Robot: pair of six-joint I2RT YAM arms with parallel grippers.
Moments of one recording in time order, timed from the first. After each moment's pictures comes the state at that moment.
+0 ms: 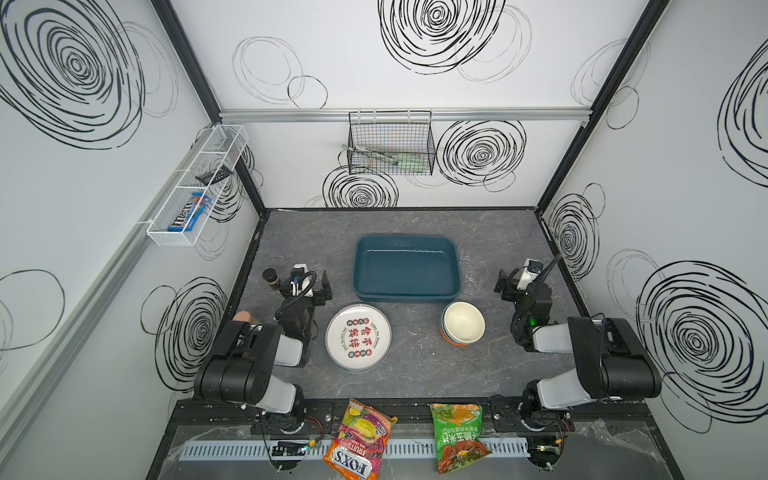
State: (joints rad) left arm -0.05 1.50 0.16 1.24 -0.16 -0.03; right arm 0.01 1.47 0.26 0.96 0.16 0.12
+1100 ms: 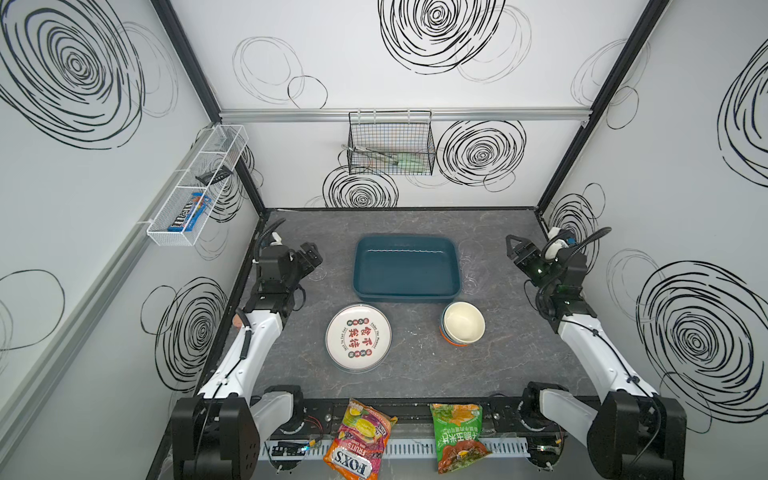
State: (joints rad) left arm 0.05 1.10 0.75 -0.14 0.05 -0.65; right arm -0.03 1.11 0.71 0.16 -0.34 0.74
